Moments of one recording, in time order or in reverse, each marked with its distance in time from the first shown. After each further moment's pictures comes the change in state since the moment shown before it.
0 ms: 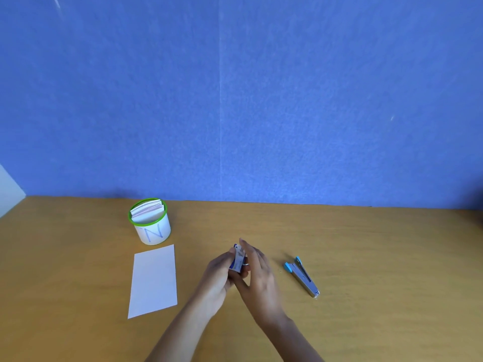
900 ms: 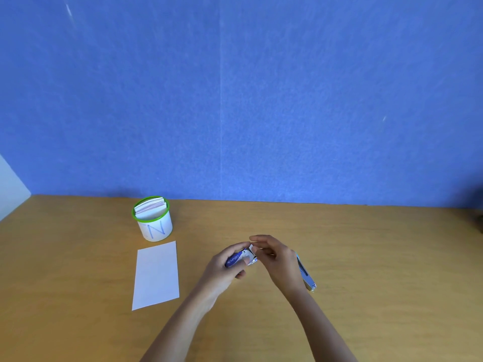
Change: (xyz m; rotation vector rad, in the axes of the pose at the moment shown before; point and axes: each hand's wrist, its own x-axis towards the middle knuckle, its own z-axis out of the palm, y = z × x) left_hand -0.019 -0.002 -0.006 0.478 -0.086 0.237; right_hand 0.018 0.005 -0.049 0.335 -0.054 0.361
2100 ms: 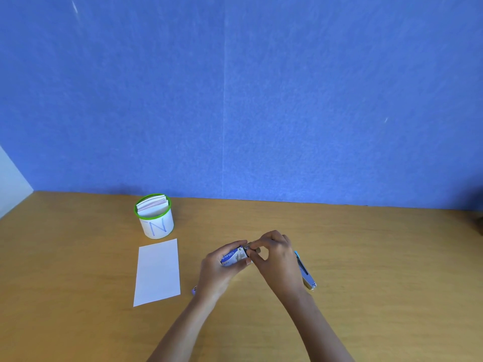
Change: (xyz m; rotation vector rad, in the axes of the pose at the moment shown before) left_hand -0.002 -0.005 0.003 -0.023 0.210 0.125; right_hand -0.007 -0.020 0.006 -0.474 0.086 -0.181
